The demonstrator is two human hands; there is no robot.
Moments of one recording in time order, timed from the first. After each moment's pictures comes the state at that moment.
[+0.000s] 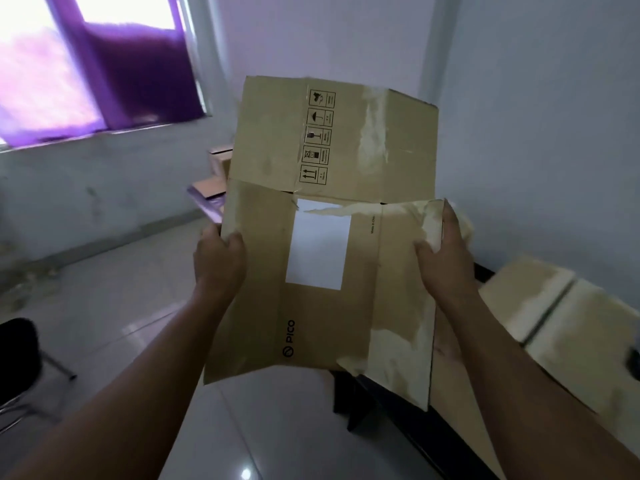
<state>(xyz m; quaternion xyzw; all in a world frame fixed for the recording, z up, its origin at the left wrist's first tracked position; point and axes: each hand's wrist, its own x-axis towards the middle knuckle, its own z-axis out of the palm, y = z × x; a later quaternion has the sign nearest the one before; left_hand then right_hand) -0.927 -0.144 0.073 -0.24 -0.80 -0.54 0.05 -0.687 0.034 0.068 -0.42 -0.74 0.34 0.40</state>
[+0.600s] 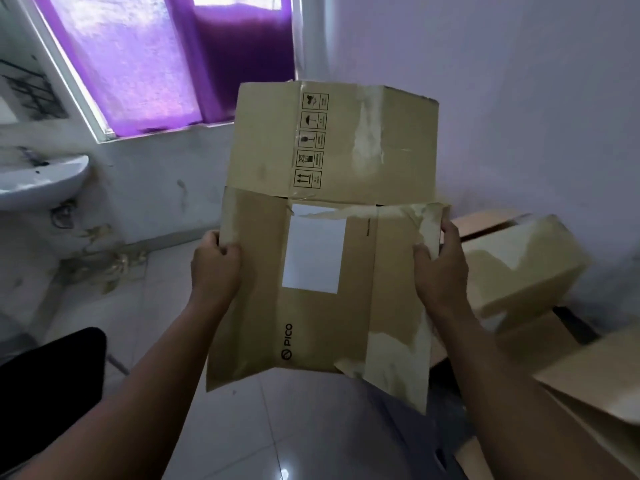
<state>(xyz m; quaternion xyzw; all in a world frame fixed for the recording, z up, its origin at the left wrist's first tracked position) -1.322 -0.072 0.053 -0.12 -0.83 -0.54 0.07 -1.144 0.159 0.042 -0.32 -0.74 0.42 0.43</state>
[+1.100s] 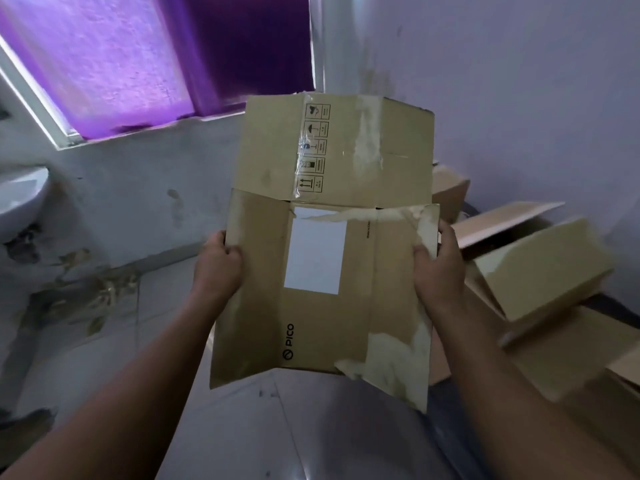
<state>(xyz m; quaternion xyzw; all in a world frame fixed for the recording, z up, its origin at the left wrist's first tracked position) -1.751 -0.015 0.009 -0.15 -0.87 -0.47 -0.02 -1.557 0.213 -0.010 -0.37 -0.73 0.42 0.40</state>
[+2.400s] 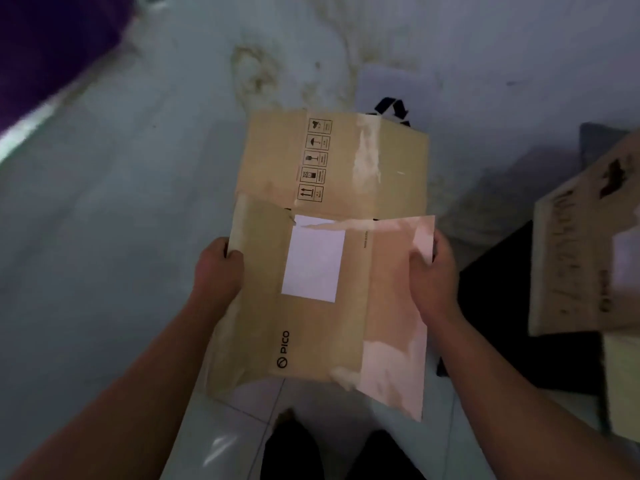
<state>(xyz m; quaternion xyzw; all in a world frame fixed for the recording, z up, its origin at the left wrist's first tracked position) -2.582 0.450 -0.227 -0.40 -0.82 -0.29 -0.28 -2.293 0.481 -0.257 -0.72 -0.42 0.39 0.40</state>
